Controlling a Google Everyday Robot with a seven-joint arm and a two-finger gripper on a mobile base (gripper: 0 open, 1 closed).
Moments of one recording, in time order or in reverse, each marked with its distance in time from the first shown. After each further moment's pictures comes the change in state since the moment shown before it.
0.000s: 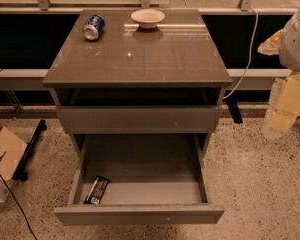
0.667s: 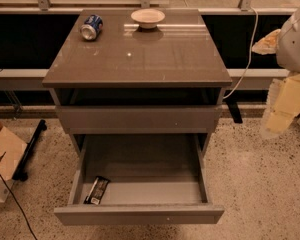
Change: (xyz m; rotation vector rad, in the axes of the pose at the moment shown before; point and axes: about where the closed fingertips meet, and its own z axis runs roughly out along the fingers) arm -0.008 0.001 0.003 -0.002 -0.050 -0.048
